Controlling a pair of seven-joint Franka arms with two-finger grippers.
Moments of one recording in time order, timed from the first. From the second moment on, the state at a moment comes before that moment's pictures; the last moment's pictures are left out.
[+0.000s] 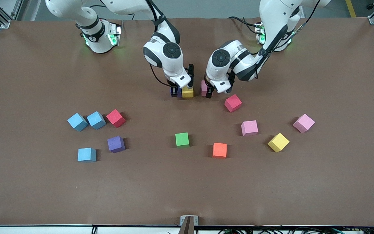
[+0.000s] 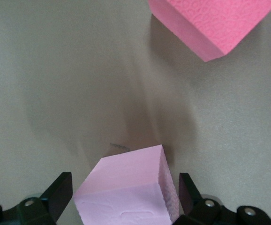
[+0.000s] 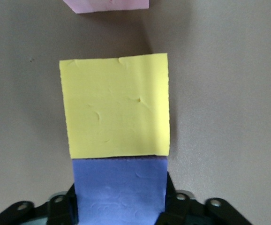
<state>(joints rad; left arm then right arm) -0.33 0.43 -0.52 -2.25 0.11 2.54 -2.20 0.93 0.46 0.00 -2.10 0.00 2.51 -0.61</state>
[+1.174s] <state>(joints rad) -0.32 0.43 -0.53 -2.25 0.11 2.54 -2.32 0.59 0.24 -0.03 -2.00 0.00 2.27 -0.61</state>
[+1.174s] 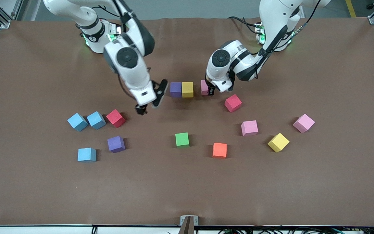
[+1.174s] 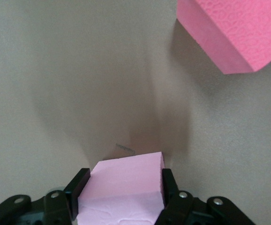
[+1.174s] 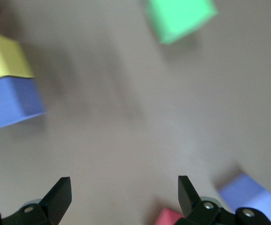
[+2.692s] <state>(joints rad) -0.35 0.45 -0.53 -2.19 0.12 2.55 -2.32 0.23 0.67 -0.01 -1.56 0.07 2.14 -0.13</state>
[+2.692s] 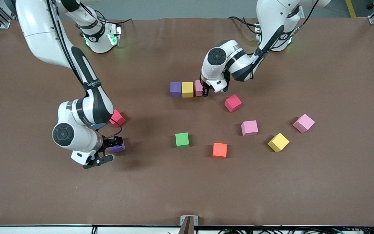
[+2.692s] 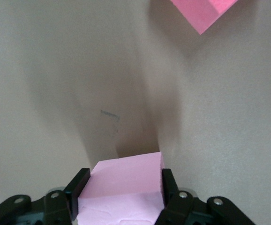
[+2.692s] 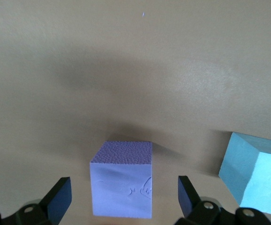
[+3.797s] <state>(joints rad) -0.37 0.49 -0.53 -2.16 0.12 2.55 -2.32 0.25 0.69 -0.01 -1.62 0.03 2.23 -0.19</state>
